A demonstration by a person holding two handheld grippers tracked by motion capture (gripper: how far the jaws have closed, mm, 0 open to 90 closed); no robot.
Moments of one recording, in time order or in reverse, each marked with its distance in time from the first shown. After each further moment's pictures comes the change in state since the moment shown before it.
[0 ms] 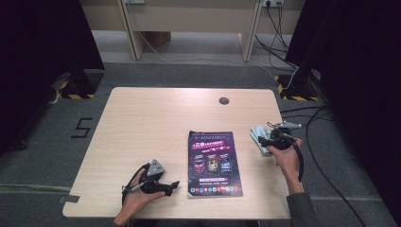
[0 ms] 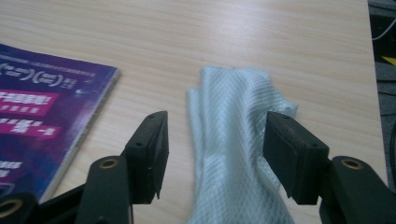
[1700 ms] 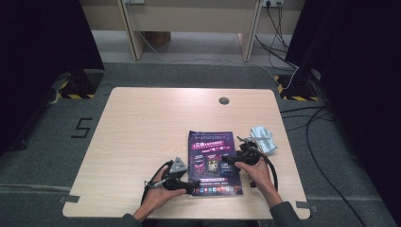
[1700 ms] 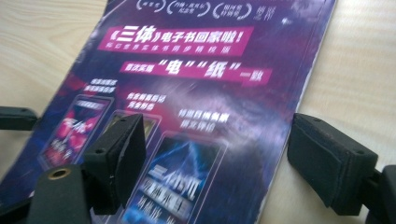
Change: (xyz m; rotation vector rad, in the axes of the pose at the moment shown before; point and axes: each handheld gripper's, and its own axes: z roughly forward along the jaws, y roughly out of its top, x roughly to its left) left arm -0.037 0.030 0.045 -0.034 -0.129 0.050; right arm 0.098 -0.032 0.032 0.129 0.353 0.063
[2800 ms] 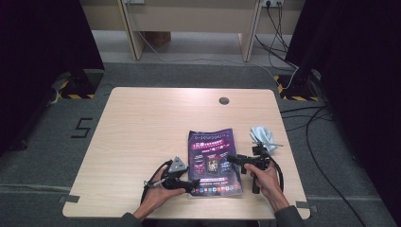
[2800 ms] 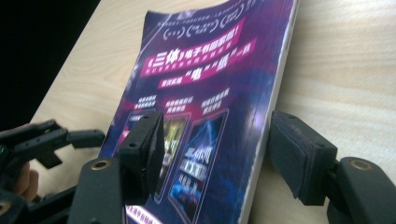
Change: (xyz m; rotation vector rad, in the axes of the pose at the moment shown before) left arm 0.003 0.000 -0.001 -0.005 -0.004 -0.002; right arm -0.008 -0.017 -0.027 -0.096 0.144 0.207
